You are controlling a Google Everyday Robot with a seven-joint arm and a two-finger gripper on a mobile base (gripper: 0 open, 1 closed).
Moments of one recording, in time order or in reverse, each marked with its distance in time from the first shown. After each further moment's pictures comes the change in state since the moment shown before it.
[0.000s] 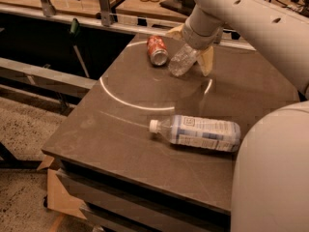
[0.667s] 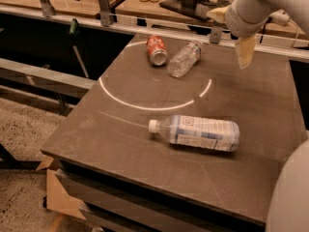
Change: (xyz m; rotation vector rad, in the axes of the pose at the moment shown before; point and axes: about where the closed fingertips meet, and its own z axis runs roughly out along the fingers) arm 0.077 0.052 -0.068 0.056 0.112 0.227
